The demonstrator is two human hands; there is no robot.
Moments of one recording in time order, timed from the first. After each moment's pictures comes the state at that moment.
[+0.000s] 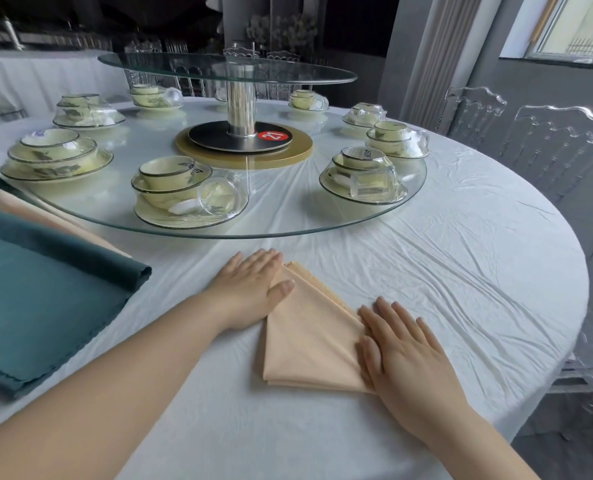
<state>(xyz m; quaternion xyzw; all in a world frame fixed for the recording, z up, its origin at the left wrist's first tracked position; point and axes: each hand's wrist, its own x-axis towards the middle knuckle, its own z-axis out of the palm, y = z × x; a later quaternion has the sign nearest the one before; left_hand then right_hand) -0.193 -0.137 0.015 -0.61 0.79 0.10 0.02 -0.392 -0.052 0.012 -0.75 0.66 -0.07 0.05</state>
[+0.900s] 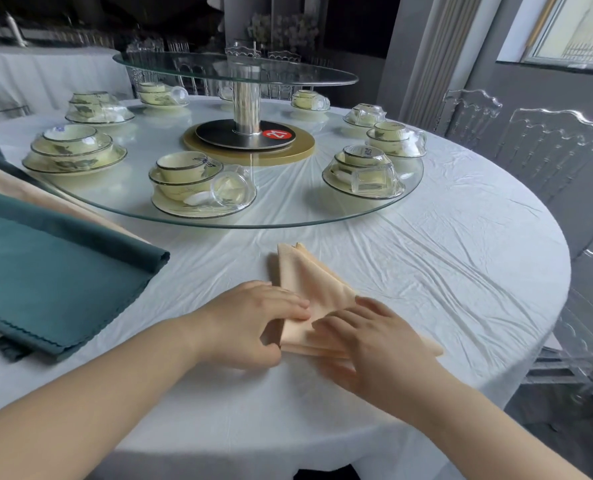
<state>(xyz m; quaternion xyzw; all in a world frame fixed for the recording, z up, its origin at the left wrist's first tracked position) -0.174 -0.074 0.018 -0.40 0.90 0.12 -0.13 -0.373 -0.042 0.023 -0.90 0.39 -0.16 -0.13</state>
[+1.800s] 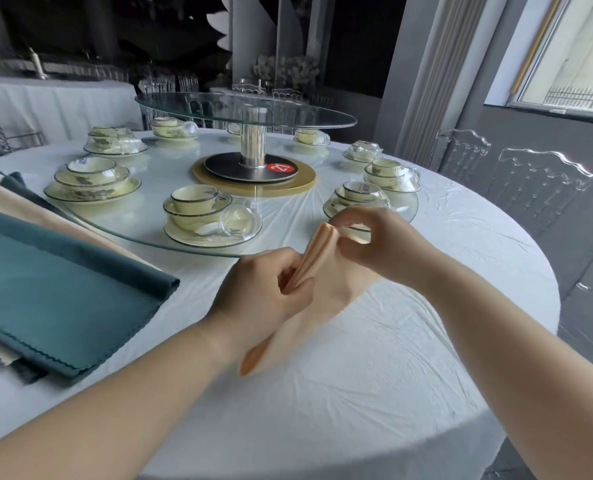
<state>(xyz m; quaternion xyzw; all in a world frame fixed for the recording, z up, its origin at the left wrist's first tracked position) -0.195 -0.068 0.067 -0.46 0.73 0.13 -0.50 -0.358 -0.102 0.136 -0.84 0.45 -0.29 0.09</state>
